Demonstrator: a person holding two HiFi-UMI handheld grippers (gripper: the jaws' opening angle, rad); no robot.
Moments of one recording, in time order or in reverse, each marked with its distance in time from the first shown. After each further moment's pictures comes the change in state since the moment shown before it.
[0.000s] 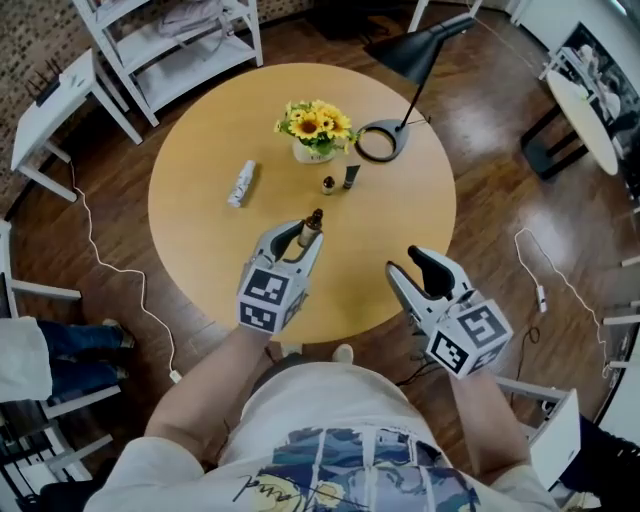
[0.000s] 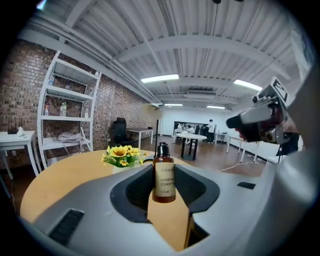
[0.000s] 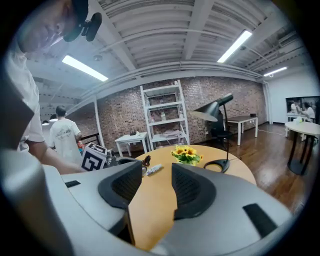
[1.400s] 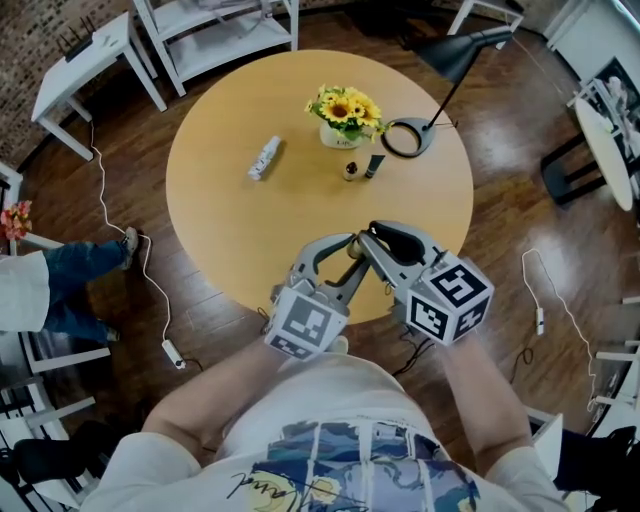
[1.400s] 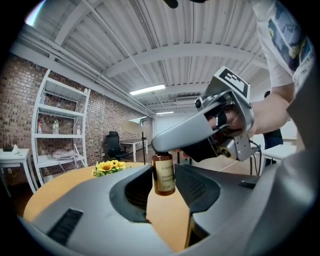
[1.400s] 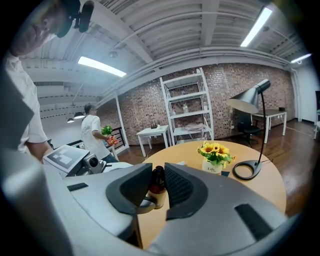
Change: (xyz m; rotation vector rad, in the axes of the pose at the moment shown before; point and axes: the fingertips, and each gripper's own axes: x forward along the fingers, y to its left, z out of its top) left arm -0.037 -0.090 0.022 0.136 -0.116 -0.042; right arm 0.061 0.061 -0.003 -0.055 0.093 0.263
